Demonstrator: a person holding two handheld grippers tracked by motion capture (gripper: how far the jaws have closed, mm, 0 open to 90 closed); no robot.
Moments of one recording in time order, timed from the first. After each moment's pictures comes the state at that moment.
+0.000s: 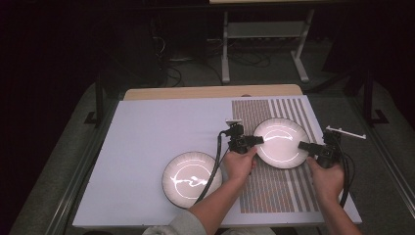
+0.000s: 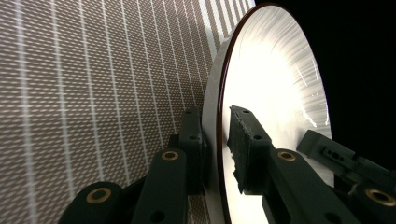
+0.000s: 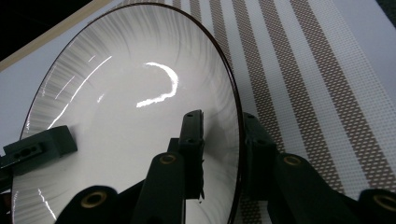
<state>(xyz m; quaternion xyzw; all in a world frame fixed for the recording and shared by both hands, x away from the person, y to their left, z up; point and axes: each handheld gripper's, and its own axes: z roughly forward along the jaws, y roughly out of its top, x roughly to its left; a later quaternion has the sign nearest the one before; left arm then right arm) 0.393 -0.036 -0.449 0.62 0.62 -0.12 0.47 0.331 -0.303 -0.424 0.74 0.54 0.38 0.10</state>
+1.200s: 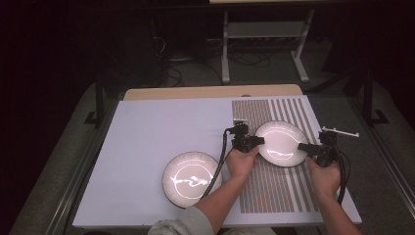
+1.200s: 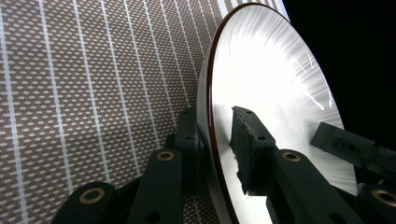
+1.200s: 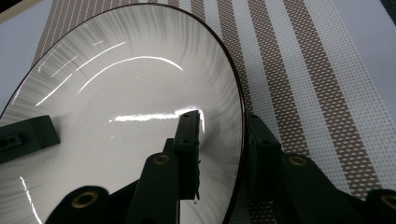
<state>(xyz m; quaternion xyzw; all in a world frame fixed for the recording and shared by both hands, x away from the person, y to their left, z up) 0.406 -0.049 -0.459 0.67 0.59 -0.07 0.44 0.346 -0.308 -0.445 0.74 0.56 0.35 0.11</state>
